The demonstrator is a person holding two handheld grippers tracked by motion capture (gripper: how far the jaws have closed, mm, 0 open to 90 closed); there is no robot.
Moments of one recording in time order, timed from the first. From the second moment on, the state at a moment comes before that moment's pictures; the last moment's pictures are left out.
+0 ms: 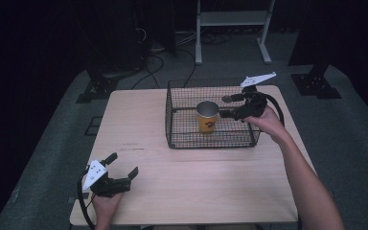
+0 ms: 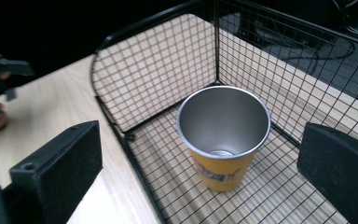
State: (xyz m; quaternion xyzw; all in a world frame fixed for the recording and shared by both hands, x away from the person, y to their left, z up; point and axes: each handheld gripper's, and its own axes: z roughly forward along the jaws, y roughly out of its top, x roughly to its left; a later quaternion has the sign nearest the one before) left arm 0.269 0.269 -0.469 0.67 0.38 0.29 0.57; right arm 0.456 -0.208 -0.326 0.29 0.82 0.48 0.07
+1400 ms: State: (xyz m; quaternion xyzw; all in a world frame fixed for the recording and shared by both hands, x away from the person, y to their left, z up) left arm 0.268 0.267 -0.469 0.67 0.37 0.29 0.57; right arm 0.374 -0.297 -0.348 0.32 0.80 0.51 0.09
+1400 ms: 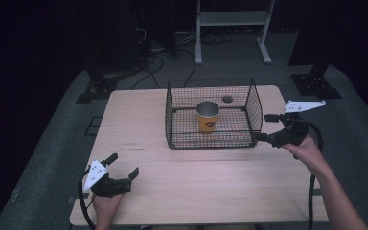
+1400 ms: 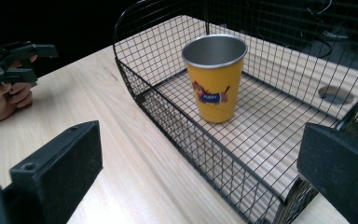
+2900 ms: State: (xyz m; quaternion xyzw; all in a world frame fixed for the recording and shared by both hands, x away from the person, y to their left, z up) left arm 0.268 0.266 -0.469 0.67 0.37 0.29 0.57; right arm 0.333 -0.298 -0.402 0.33 0.81 0.49 0.07
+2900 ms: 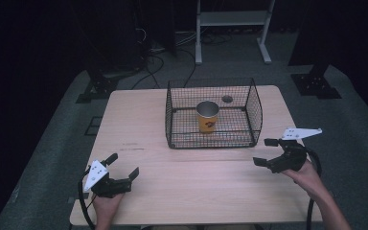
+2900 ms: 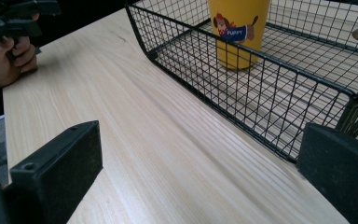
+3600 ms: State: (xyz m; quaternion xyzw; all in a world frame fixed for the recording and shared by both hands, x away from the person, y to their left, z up) left arm 0.268 0.266 -0.469 0.68 0.37 0.29 0.57; right arm 0.320 -0.282 -0.412 0.31 0.81 0.50 0.05
